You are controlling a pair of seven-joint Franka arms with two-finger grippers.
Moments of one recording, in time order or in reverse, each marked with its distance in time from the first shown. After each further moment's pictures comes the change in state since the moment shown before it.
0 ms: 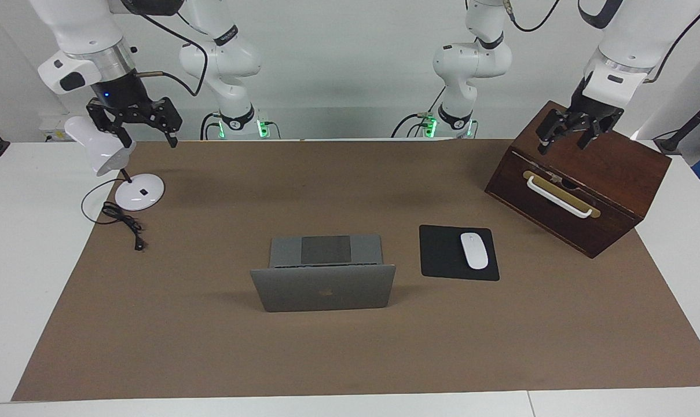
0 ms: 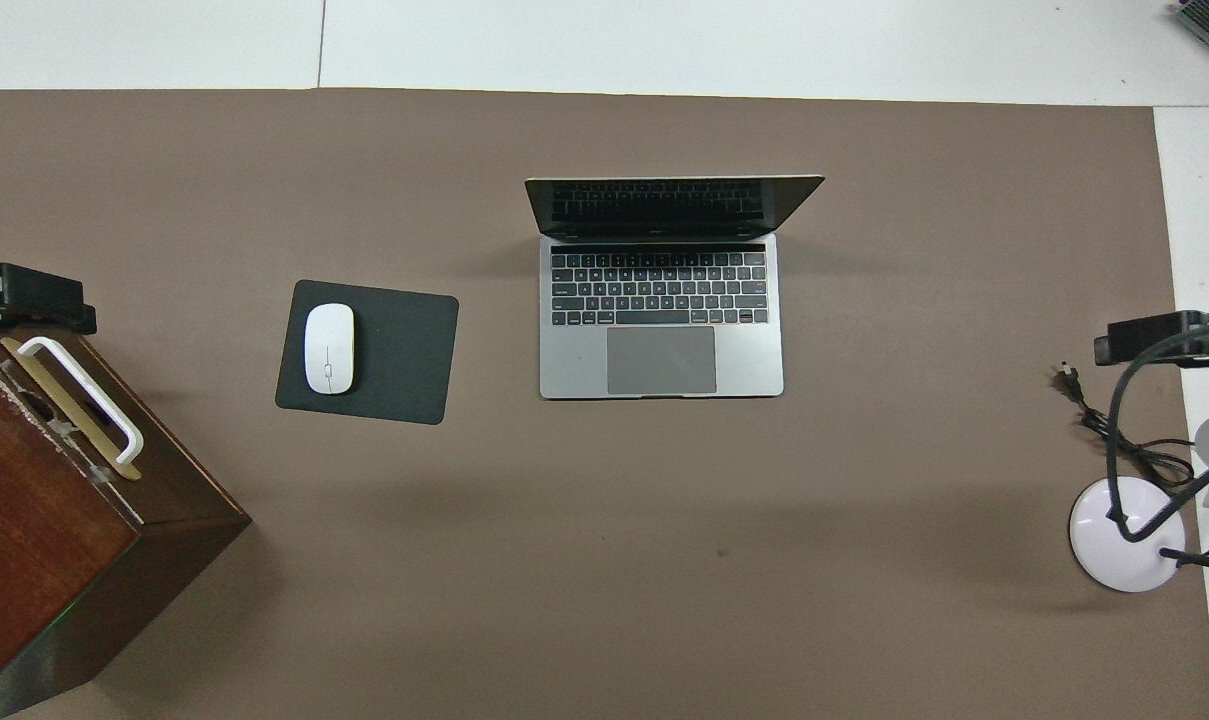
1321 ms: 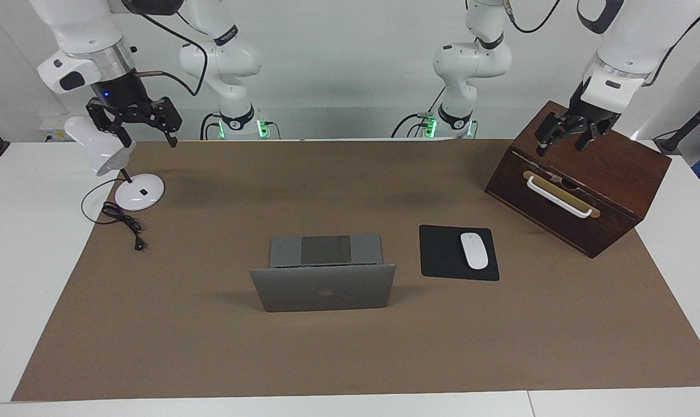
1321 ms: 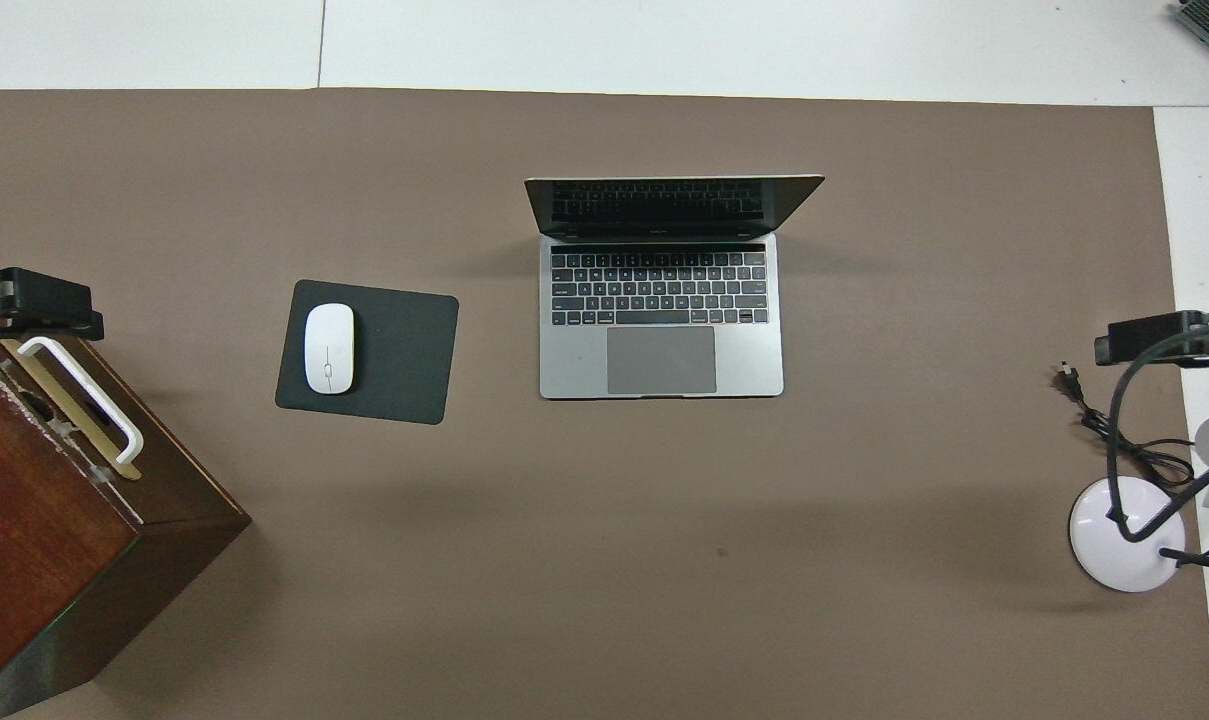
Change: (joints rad) left arm 0.000 -0.001 -0.001 -0.020 -0.002 -0.002 -0.053; right arm 0.000 0.000 0.000 0.000 0.000 0.000 0.000
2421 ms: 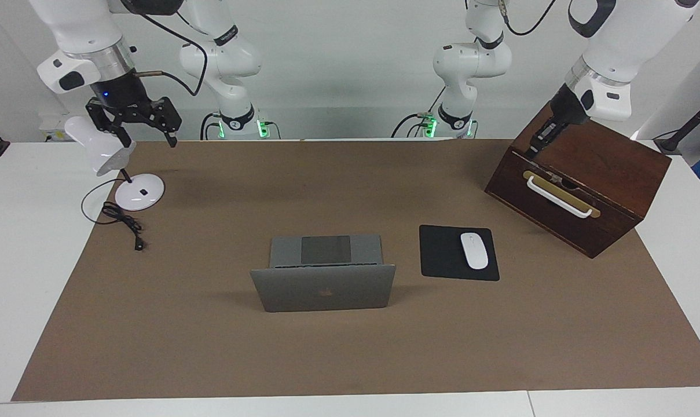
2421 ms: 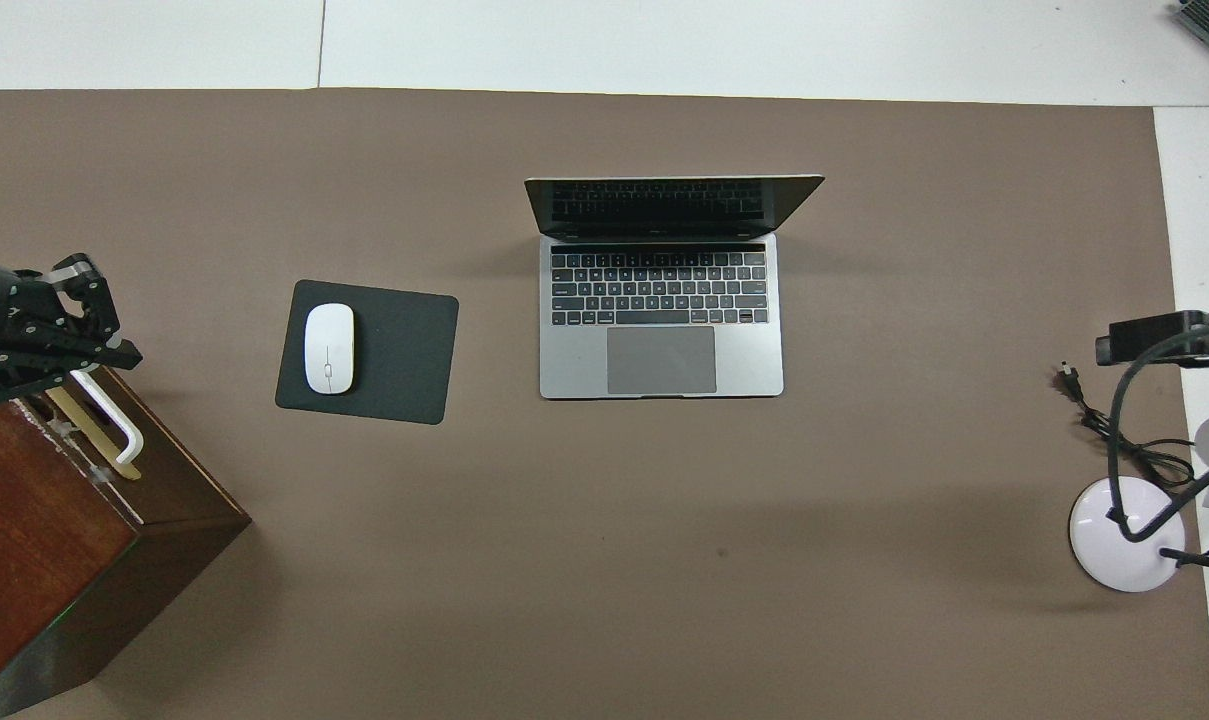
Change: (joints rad) left arm 0.029 -0.001 -0.030 -0.047 -0.187 0.006 -0.602; right arm 0.000 0.000 -0.001 0.000 0.000 0.000 0.000
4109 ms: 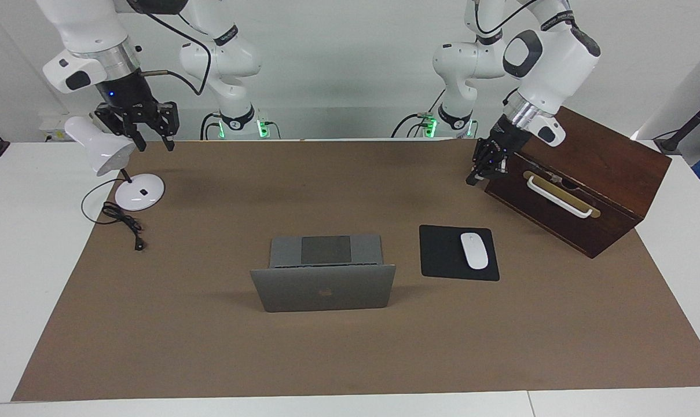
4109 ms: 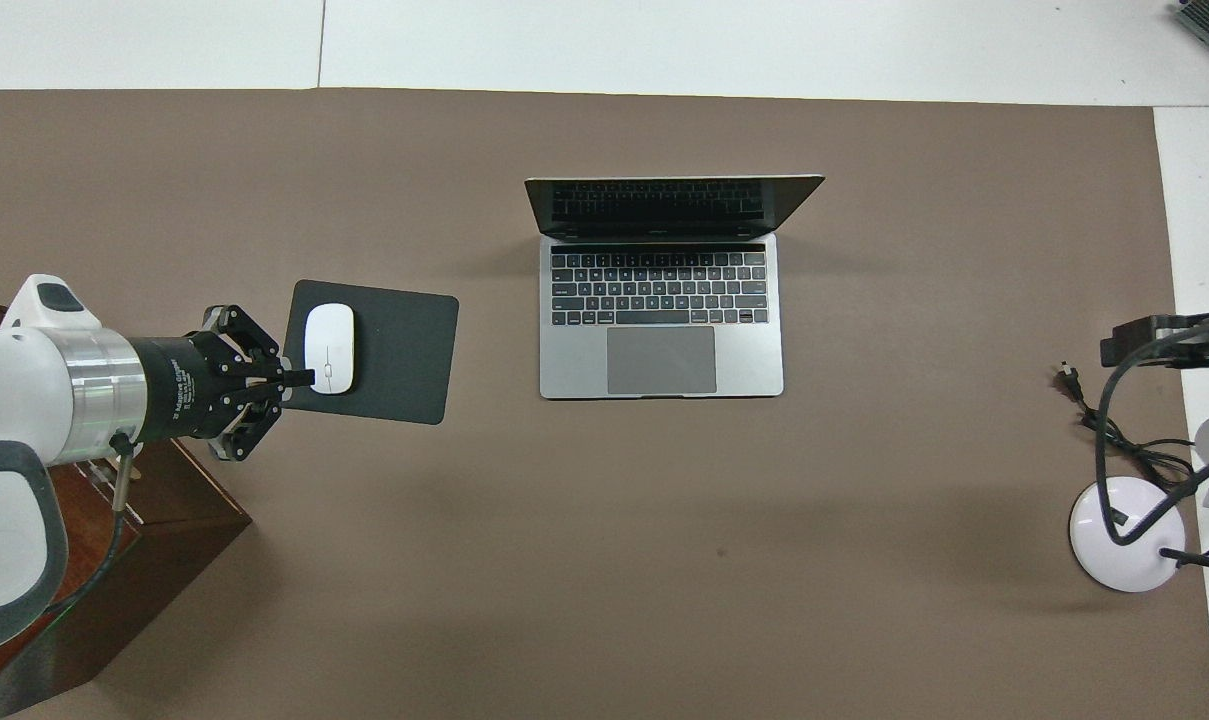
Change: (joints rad) left arm -0.120 -0.186 -0.018 -0.526 -0.264 0.565 -0.679; right arm 0.005 -0.001 0.014 0.001 0.001 0.003 0.000
